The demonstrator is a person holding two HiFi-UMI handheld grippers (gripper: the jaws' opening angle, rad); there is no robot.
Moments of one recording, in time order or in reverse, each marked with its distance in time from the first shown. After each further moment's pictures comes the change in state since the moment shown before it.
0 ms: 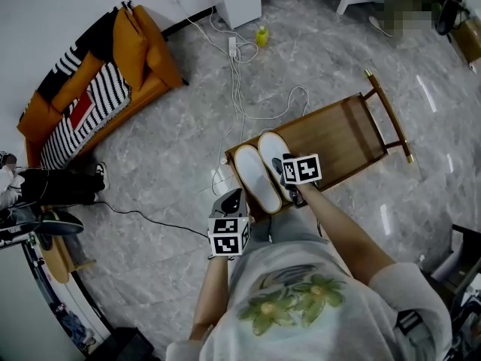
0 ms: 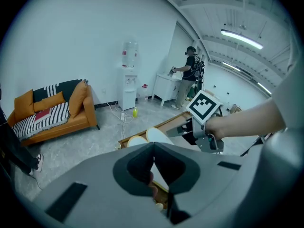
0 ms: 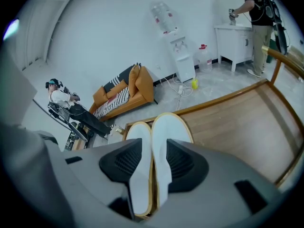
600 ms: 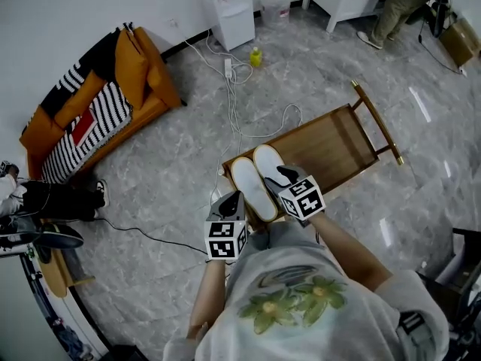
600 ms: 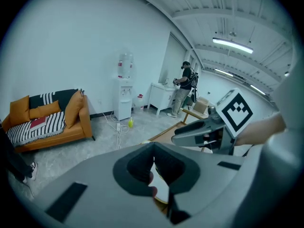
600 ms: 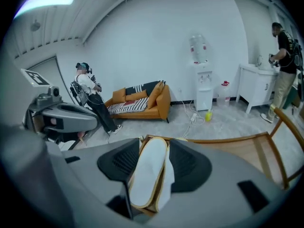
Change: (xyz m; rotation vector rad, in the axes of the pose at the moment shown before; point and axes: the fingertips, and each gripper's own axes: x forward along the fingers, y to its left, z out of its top) left arm -0.017 -0.019 0.041 0.035 -0.115 -0.047; right arm -0.090 0.066 0.021 -0.369 -0.226 0.064
